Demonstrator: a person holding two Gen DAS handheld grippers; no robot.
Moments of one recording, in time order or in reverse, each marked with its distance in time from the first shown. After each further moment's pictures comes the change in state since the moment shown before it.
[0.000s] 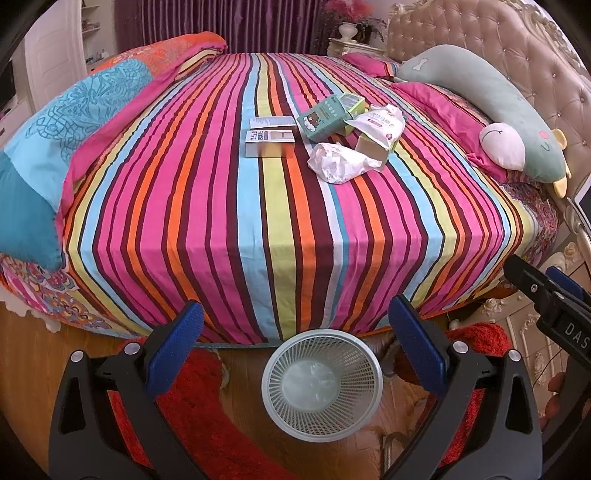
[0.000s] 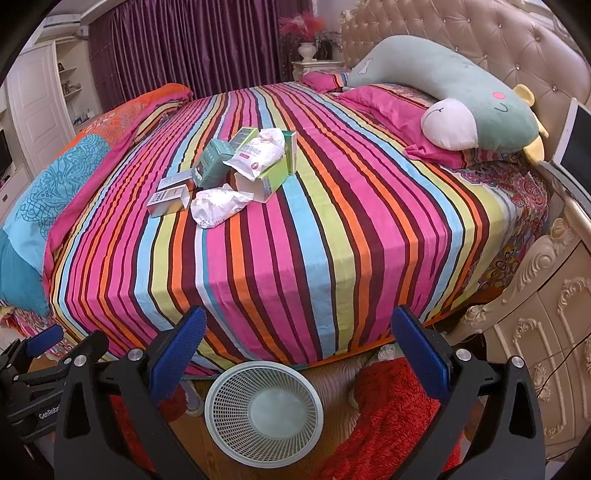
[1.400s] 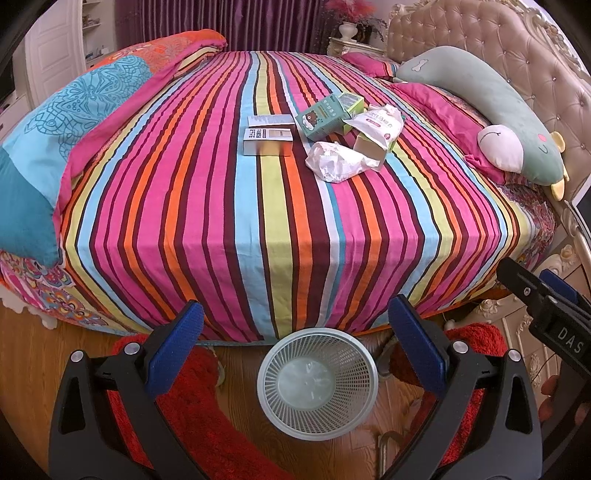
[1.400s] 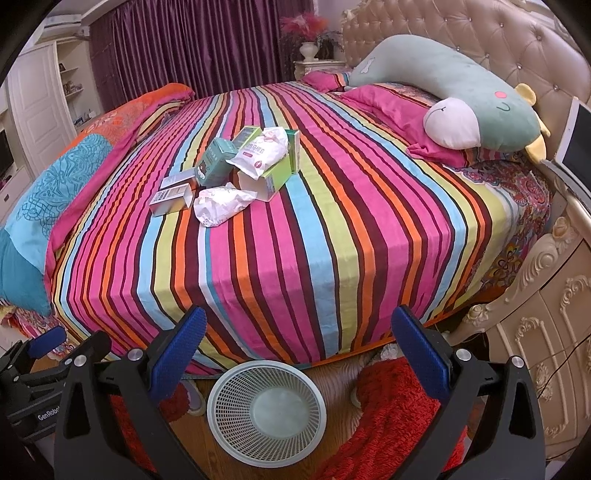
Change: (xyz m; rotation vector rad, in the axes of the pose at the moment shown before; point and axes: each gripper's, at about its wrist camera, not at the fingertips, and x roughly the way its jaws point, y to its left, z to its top) left arm 0.001 -0.002 -0.003 -0.008 0.001 -0.007; right arm 0.000 0.001 0.000 -0.003 0.003 0.010
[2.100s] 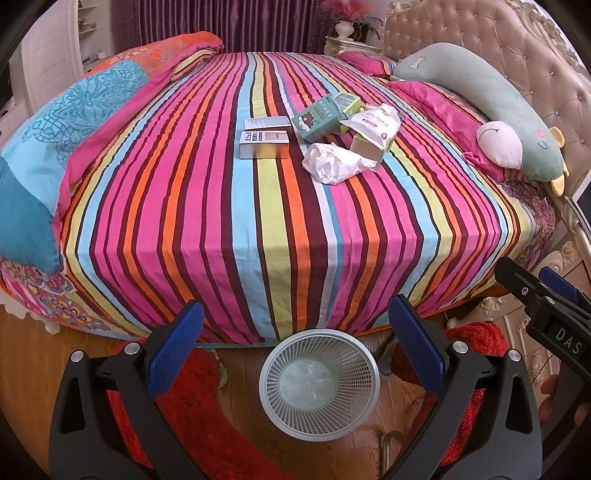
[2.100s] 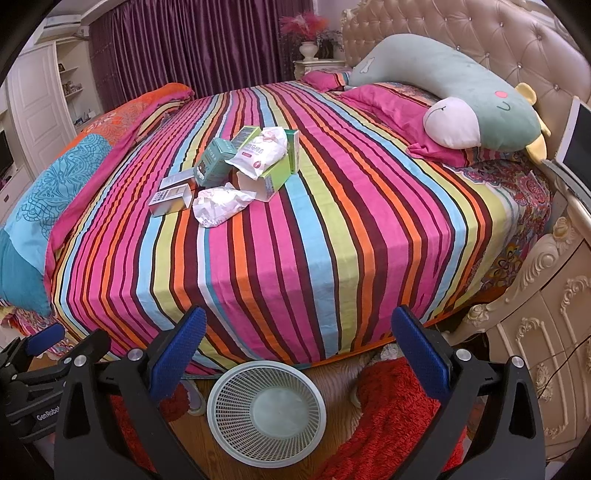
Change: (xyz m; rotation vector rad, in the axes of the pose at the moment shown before) left arm 0.000 -0.005 0.007 0.020 0.007 -0.002; right arm 0.002 -0.001 0.001 0.003 0.001 0.005
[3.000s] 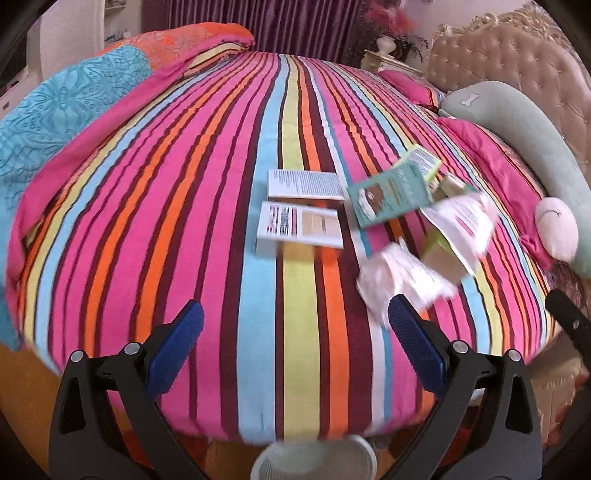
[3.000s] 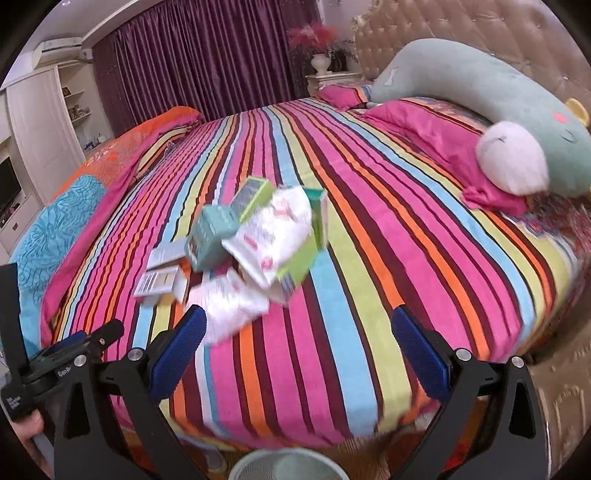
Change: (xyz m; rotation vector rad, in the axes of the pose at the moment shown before) left arm 0.140 0.050 0.157 -0.144 -0.027 0.019; right arm 0.109 0.009 0.120 0.025 -0.073 0.098
